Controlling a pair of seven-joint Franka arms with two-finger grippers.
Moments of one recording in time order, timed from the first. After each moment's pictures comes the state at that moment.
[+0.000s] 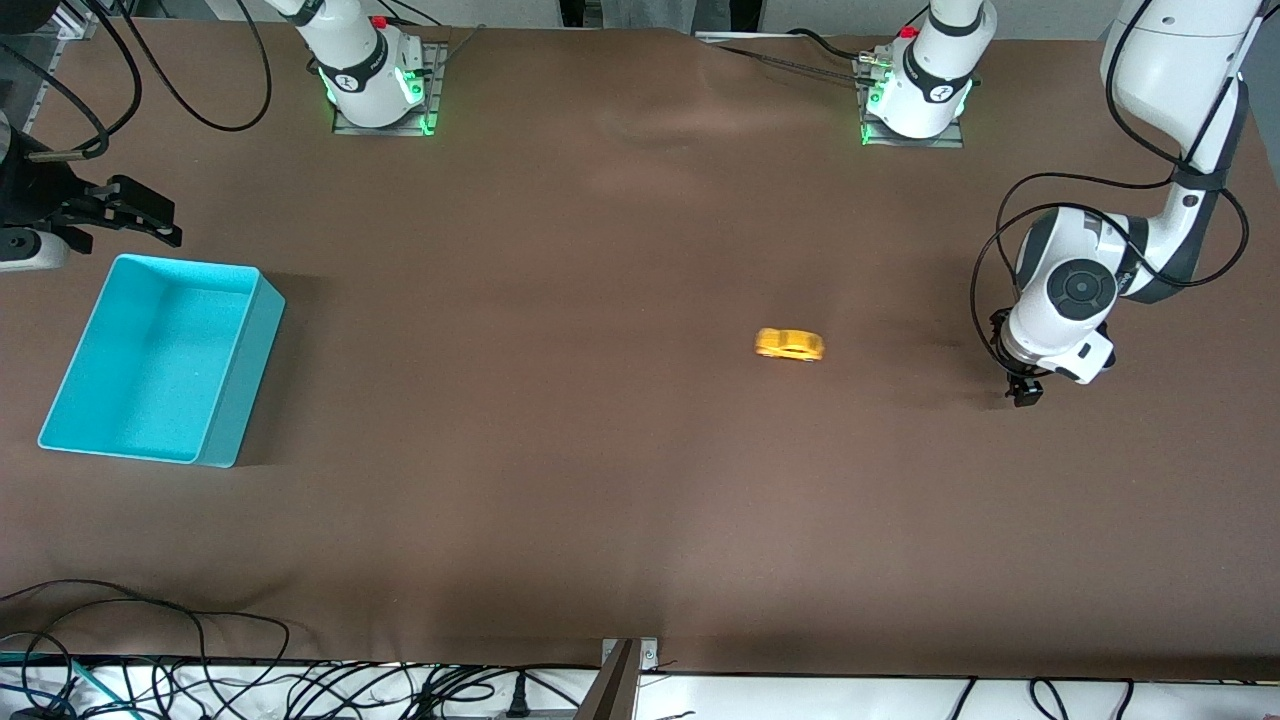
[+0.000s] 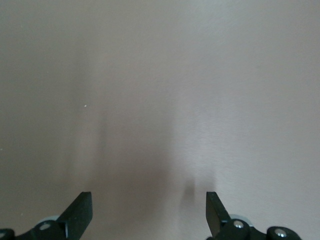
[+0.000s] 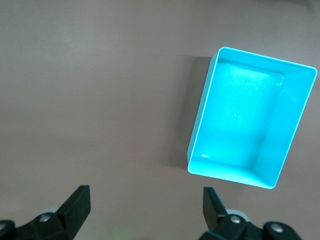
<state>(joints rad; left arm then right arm) 0.11 0.41 -0.05 -2.14 0.46 2.46 -2.01 0.09 0.03 -0.09 -1.57 -0.01 1.54 -0.10</state>
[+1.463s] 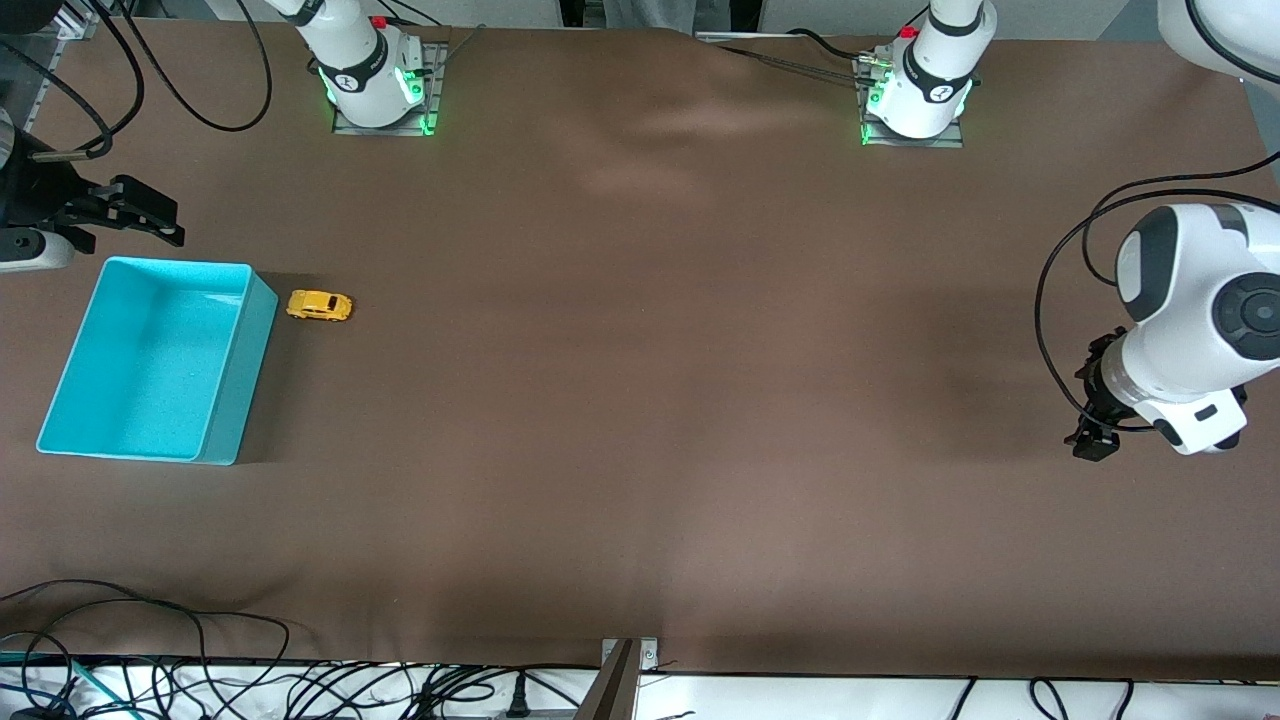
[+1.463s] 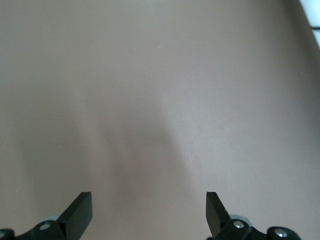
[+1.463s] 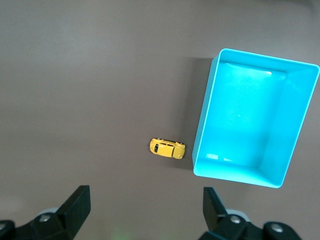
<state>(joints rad) 0.10 0.40 -0.08 -1.62 0.20 2.00 -1.27 0.10 0.03 -0.09 -1.57 -0.01 1.54 -0.10</state>
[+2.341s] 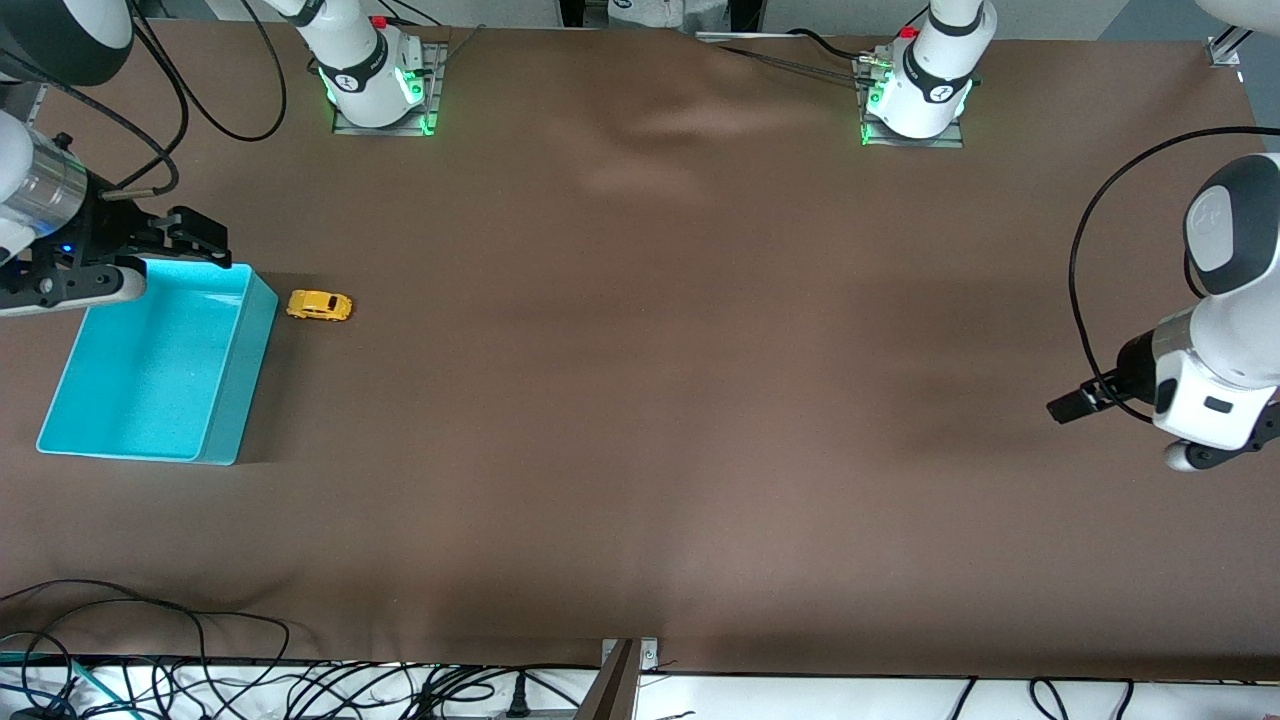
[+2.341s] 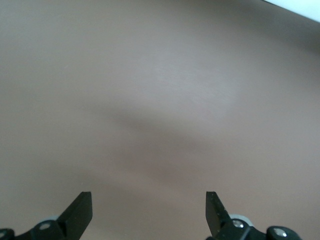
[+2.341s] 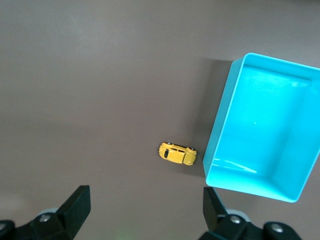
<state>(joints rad) 0.09 0.38 -0.13 -1.42 0.08 1.76 -0.36 0.14 0.11 -0.08 -1.57 0.00 1.58 -0.10</state>
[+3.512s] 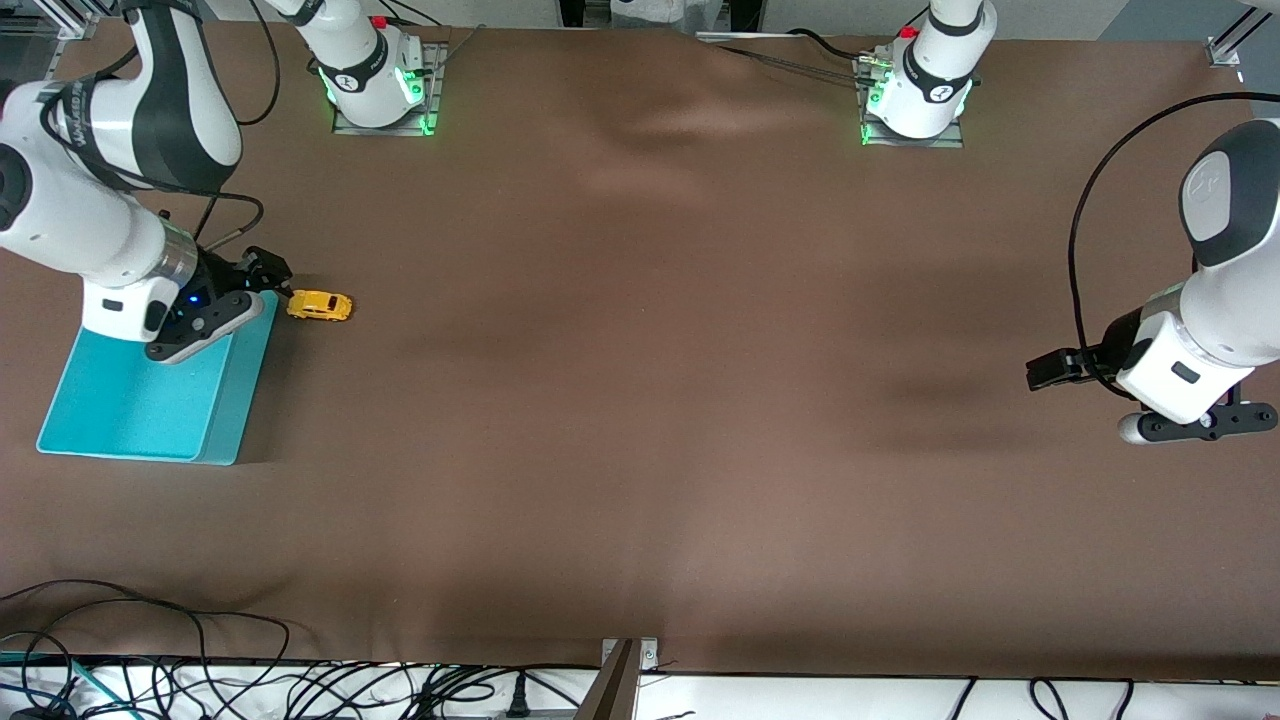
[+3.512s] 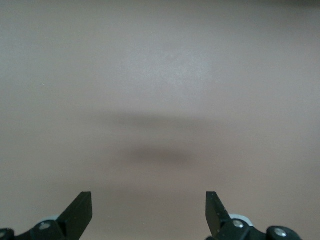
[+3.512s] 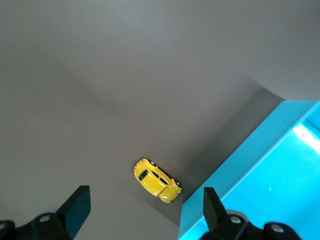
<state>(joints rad) 0.09 0.35 -0.14 -1.42 0.06 1.71 -0.17 0.07 0.09 -0.06 -2.02 0.01 2.01 -0.68</state>
